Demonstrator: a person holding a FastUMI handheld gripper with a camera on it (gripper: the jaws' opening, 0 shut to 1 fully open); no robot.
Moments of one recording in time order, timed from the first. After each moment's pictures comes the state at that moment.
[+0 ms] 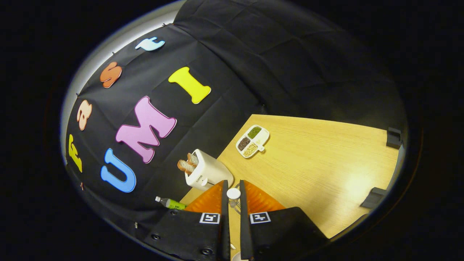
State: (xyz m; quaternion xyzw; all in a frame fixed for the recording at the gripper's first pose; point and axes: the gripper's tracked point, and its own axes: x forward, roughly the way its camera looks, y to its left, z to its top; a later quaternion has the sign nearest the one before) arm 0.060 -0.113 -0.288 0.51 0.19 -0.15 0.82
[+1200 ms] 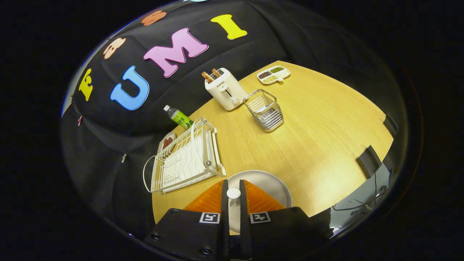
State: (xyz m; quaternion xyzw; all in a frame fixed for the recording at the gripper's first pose) arm -0.078 0.067 -0.322 0.42 0.39 0.02 0.82
